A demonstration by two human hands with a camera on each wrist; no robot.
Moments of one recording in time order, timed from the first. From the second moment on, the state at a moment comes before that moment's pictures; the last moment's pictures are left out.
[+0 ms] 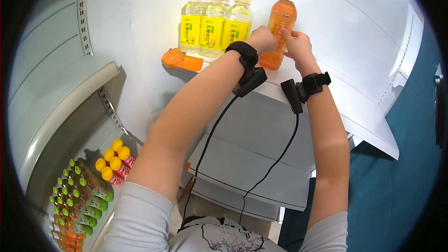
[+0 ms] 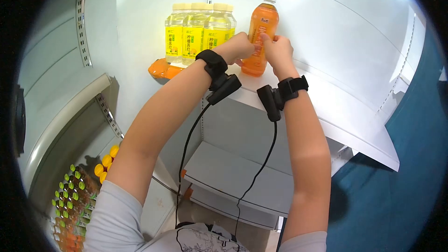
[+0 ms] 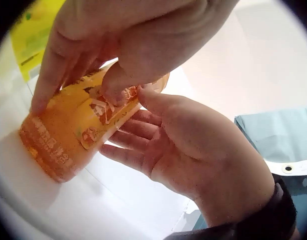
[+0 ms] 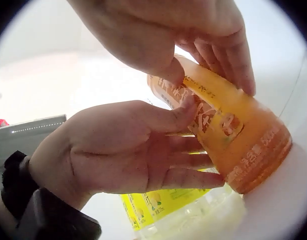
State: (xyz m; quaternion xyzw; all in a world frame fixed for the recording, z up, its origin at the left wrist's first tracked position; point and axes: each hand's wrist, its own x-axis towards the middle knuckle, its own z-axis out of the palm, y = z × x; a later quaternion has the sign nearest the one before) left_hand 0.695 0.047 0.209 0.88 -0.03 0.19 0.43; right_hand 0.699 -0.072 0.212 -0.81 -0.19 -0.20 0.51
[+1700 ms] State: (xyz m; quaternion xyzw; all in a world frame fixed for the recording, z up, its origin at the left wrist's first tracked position) left_hand 0.706 0.052 0.208 0.85 0.00 0.20 0.49; right_hand 0.723 -0.048 0.212 -0.78 -0.17 -0.21 0.56
